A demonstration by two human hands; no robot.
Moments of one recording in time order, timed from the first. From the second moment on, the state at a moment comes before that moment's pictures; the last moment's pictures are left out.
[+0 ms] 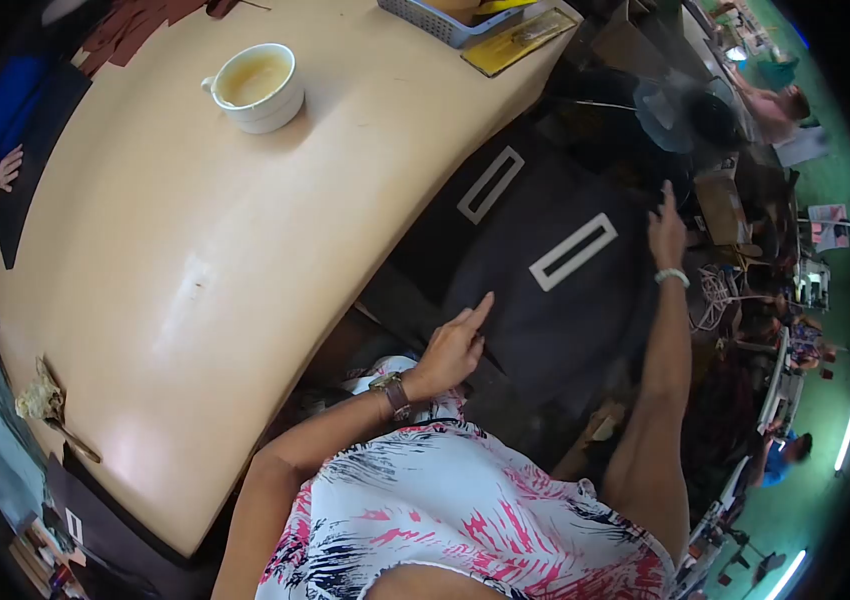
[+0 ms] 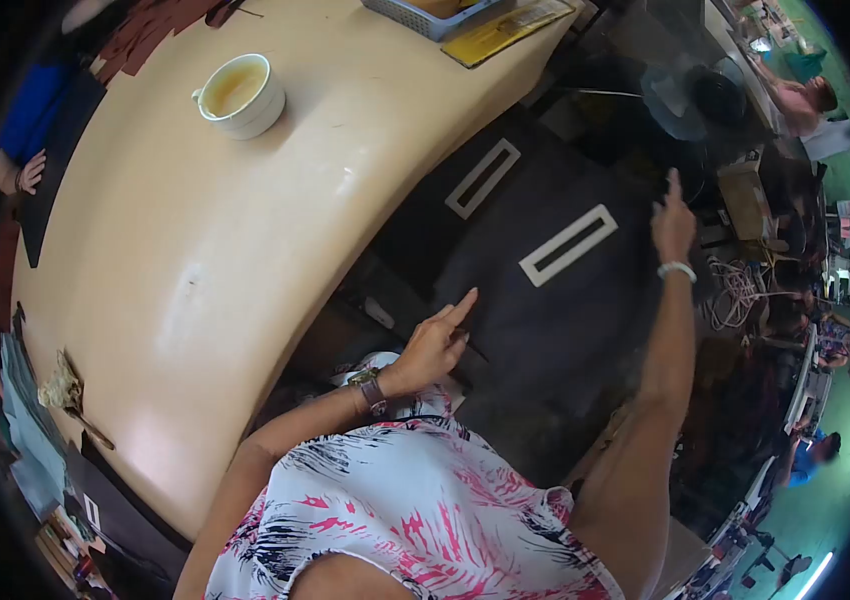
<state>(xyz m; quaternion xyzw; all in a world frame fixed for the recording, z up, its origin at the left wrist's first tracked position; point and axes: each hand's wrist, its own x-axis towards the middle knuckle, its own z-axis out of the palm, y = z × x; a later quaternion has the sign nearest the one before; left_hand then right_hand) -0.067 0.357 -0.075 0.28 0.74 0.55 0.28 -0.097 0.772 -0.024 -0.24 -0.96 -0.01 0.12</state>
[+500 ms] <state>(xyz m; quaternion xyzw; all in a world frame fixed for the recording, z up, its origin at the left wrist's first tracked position) -0.061 0.343 -0.106 0.26 0.77 0.44 0.39 -0.179 0.724 -0.126 -0.25 -0.96 0.00 0.11</state>
